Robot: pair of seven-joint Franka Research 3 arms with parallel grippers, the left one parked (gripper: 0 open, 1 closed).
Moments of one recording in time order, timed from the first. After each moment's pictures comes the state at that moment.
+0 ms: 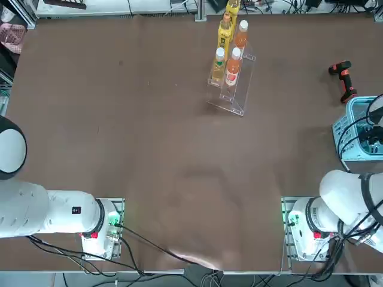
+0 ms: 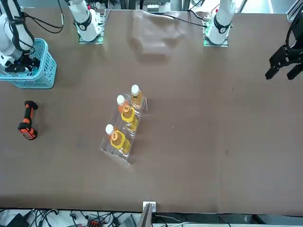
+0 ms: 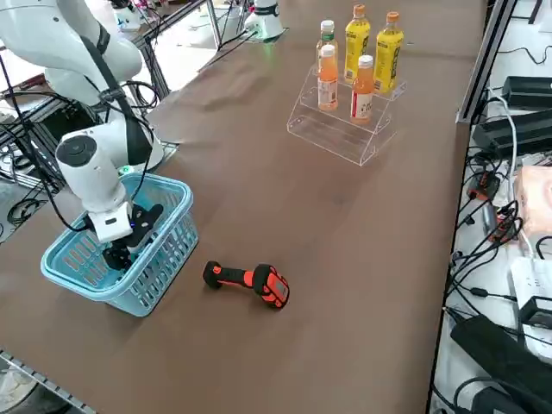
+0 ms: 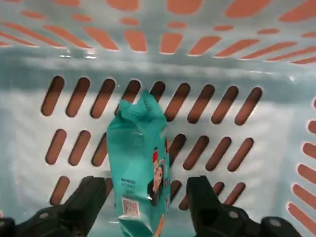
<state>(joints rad) -0.70 0.18 -0.16 -2.53 -0.18 2.69 -0.76</state>
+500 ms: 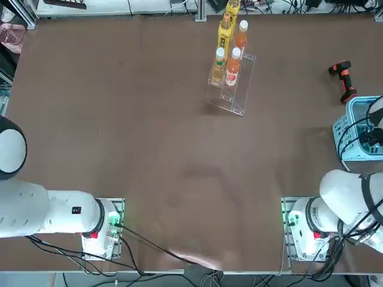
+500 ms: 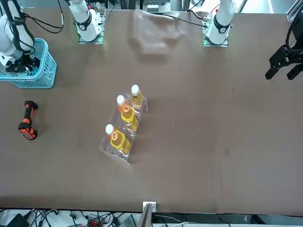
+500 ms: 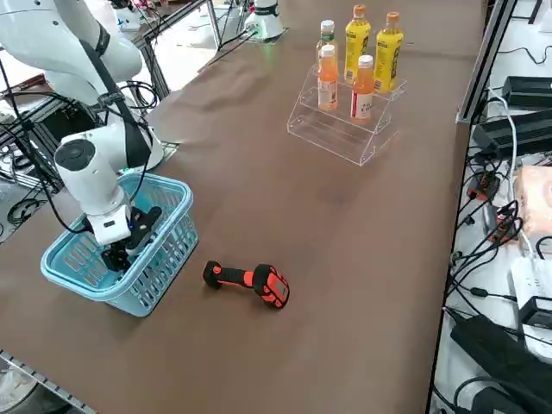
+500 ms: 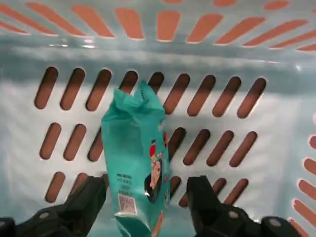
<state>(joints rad) -0.72 0.19 -0.16 -2.53 -0.18 2.69 -0.77</state>
